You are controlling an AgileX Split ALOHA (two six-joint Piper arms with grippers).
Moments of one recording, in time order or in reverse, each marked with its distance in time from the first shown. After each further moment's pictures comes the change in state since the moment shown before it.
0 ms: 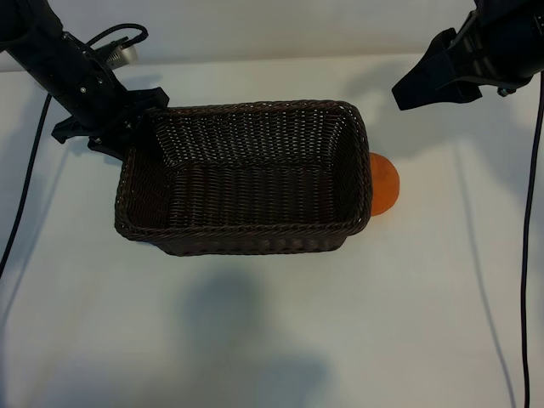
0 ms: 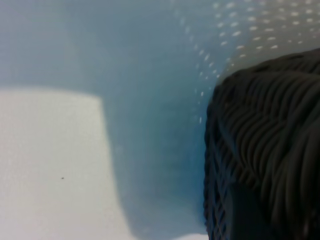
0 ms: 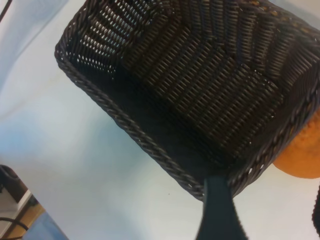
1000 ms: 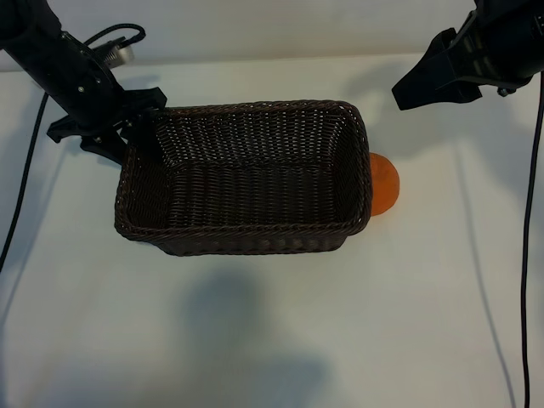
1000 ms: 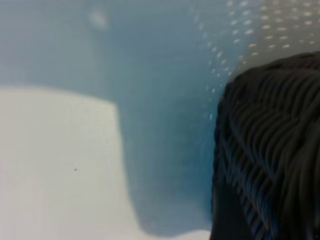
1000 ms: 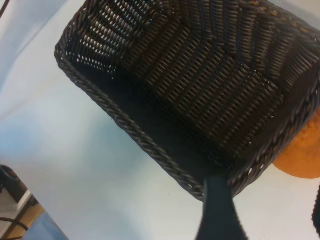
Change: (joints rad) left arm 0.000 -0.016 0.000 0.028 0.000 -0.025; right arm 0.000 0.000 0.000 0.000 -0.001 0.000
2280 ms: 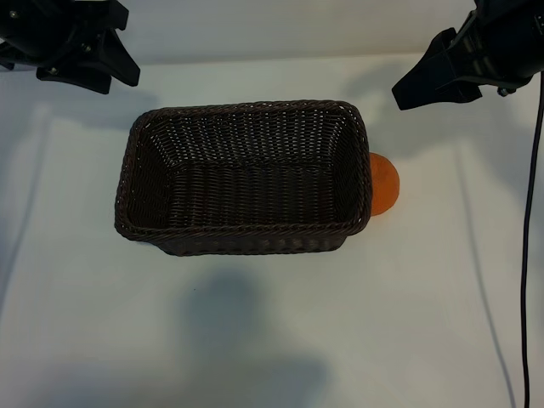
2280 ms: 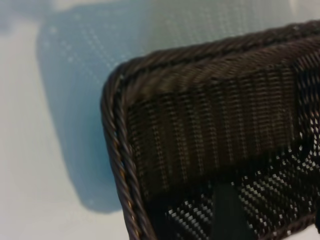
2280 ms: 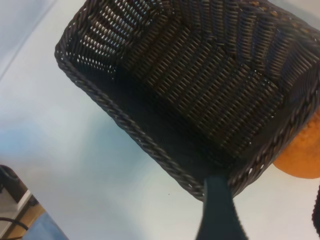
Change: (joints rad) left arm 0.000 -0.358 0.043 -0.078 0.012 0.040; right arm 0.000 0.000 0.000 0.000 0.000 0.000
